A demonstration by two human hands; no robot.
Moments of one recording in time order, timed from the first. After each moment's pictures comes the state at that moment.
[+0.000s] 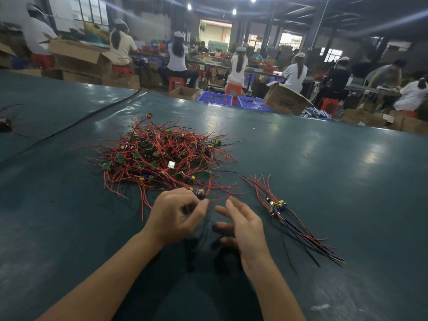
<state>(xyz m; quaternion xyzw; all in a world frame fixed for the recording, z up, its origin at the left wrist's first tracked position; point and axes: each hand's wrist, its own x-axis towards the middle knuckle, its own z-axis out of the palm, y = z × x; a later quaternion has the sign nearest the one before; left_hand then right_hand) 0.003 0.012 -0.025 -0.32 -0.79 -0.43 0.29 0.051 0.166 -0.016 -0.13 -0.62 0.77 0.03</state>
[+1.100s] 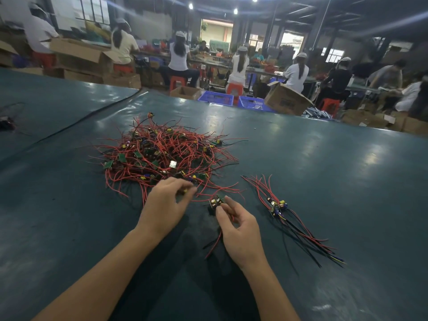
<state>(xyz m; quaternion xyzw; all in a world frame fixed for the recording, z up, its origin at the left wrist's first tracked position) -0.018 -0.001 -0.034 -0.18 -0.86 -0.38 0.28 0.048 0.164 -0.036 -0.02 -0.75 0.64 0.13</state>
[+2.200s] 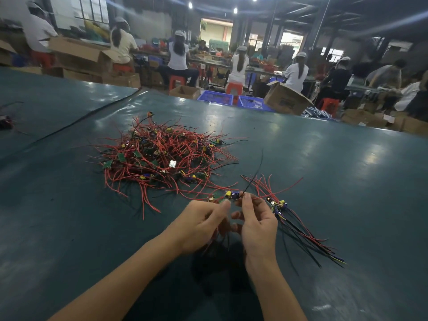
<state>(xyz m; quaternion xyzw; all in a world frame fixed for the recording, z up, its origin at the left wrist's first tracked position) 0.022 0.040 -0.016 -0.31 -0.79 -0.53 0.04 0.050 0.169 -0.017 -0.11 -0.60 0.76 0.22</state>
